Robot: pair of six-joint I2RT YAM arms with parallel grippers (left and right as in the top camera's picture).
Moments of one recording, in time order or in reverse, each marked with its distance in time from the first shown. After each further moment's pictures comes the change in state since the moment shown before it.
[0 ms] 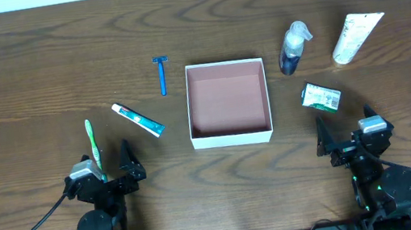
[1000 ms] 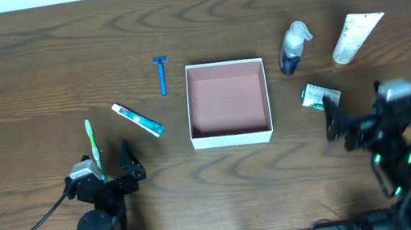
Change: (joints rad) left arm 0.000 0.003 0.000 0.000 0.000 0.000; right arm 0.000 0.496 0.649 -0.312 -0.074 0.081
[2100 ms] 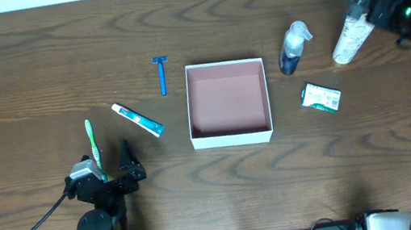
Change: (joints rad) left arm 0.000 0.002 0.000 -0.001 0.000 0.000; right arm -0.108 0.961 1.255 -0.809 0.076 0.381
